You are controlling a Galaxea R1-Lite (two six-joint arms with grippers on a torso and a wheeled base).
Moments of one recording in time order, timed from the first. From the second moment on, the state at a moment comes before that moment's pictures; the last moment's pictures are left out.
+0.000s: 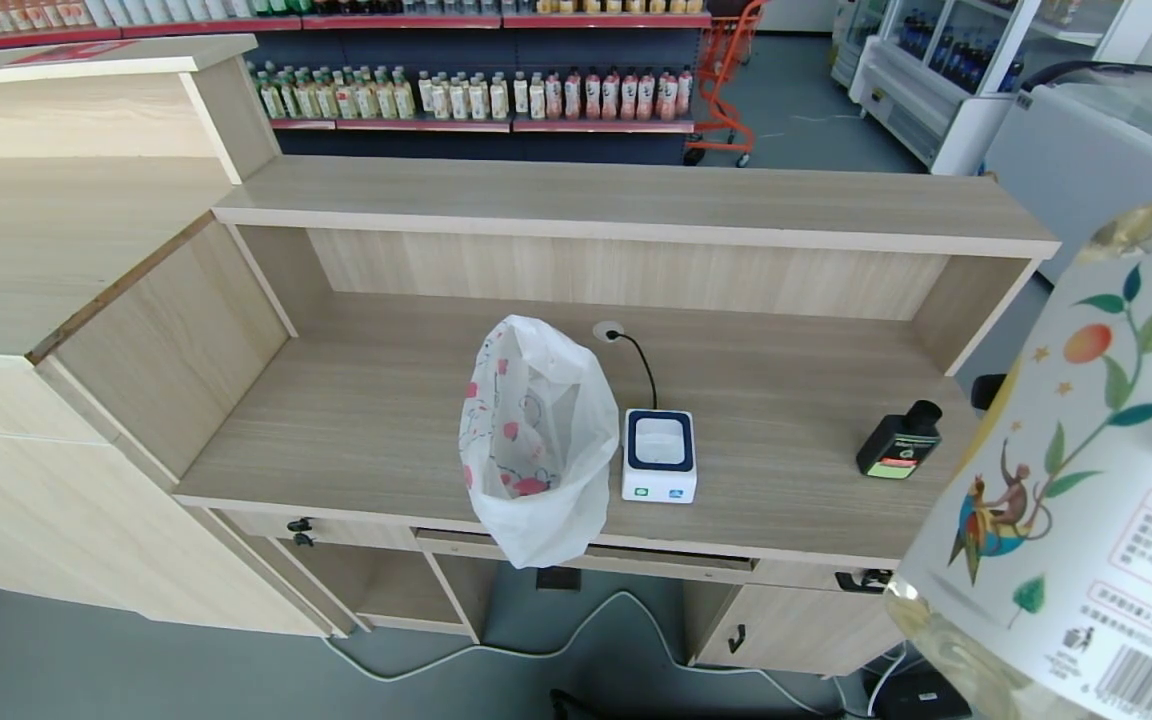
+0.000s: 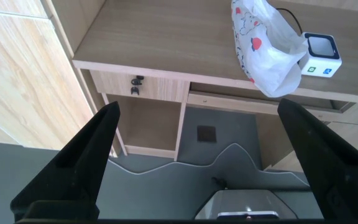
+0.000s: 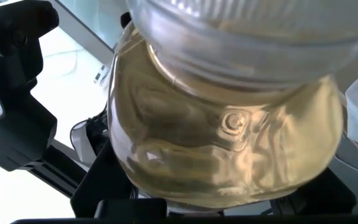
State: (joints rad) left arm -0.01 0.00 0.00 0.01 -0.04 -0.07; right arm 0.40 1.13 -0.73 -0.56 1.06 0.48
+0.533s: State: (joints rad) left arm -0.01 0.00 0.00 0.01 -0.04 -0.07; right arm 0.37 1.10 -0.70 -0.56 1.05 0.46
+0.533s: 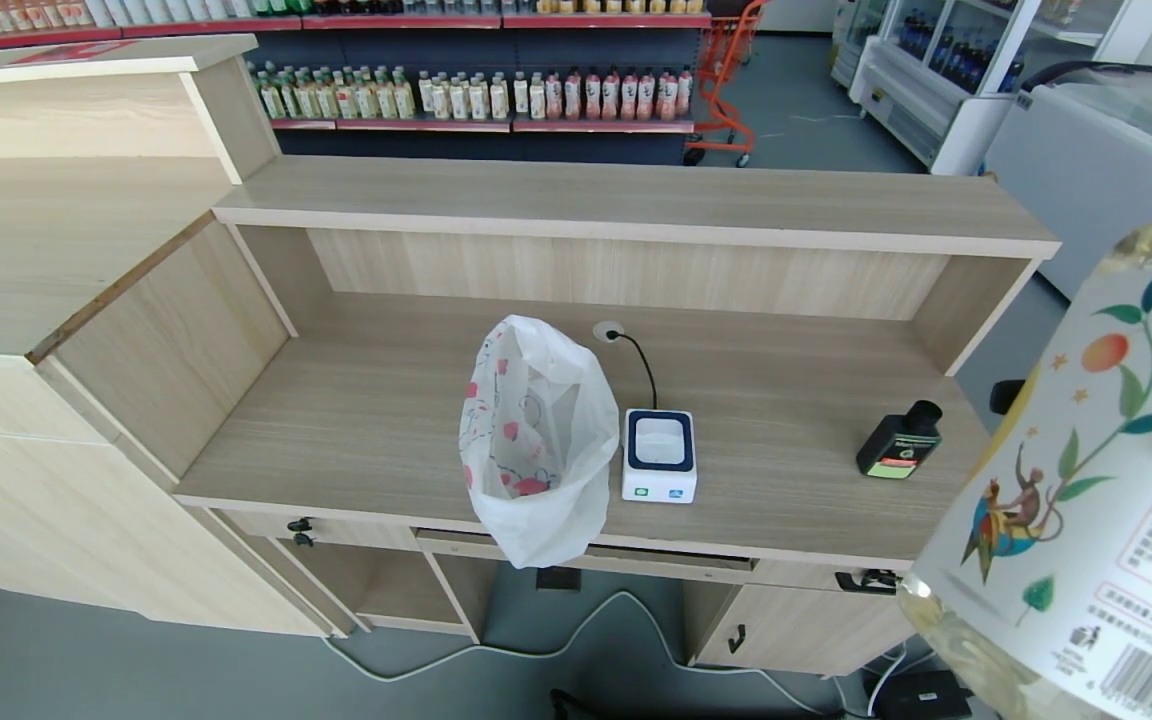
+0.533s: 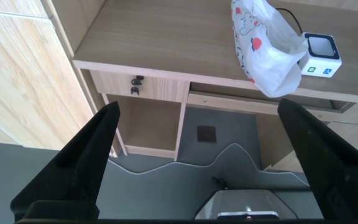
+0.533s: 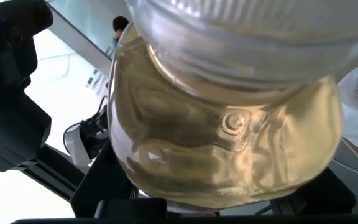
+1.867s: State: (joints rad) left arm -0.01 0.00 0.00 0.01 -0.04 -0.07; right arm -0.29 1.59 -0.75 -0.57 0.89 -1.22
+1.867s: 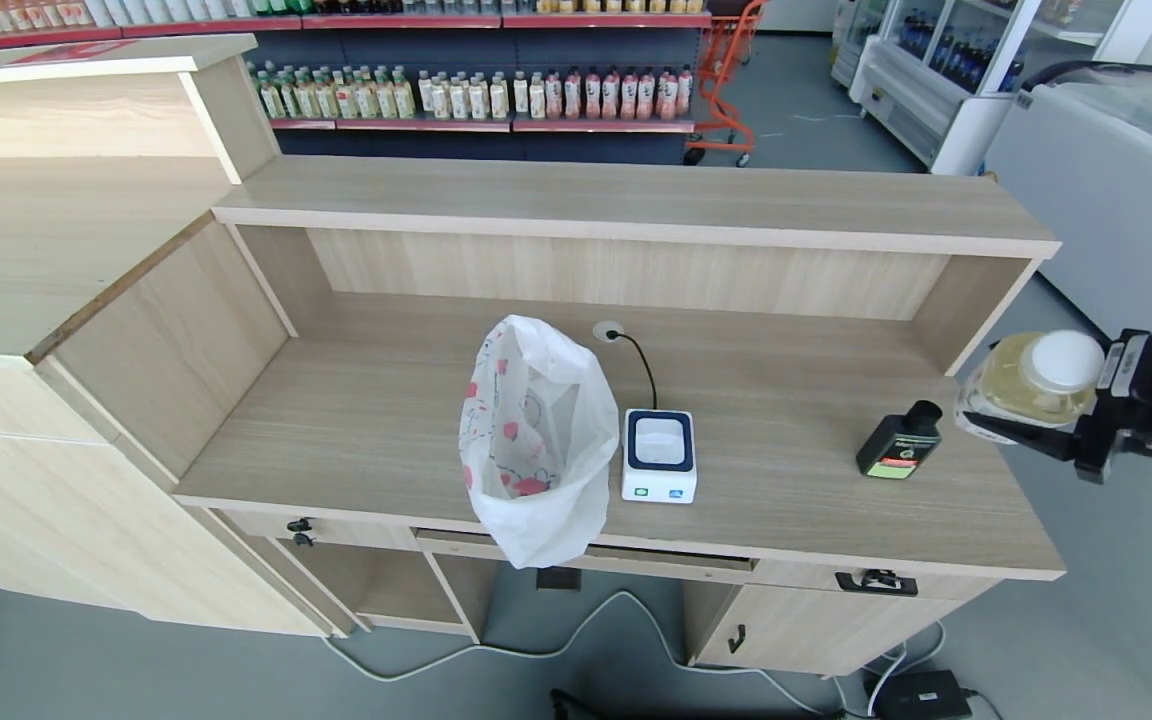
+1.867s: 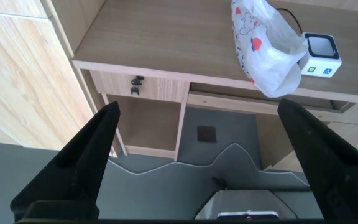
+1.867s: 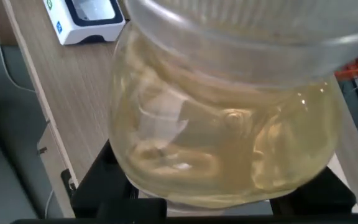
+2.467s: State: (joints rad) left arm -0.01 0.00 0.00 0.01 -0.04 -0.07; right arm -0.36 1.61 -0.79 -0.58 0.98 -1.52
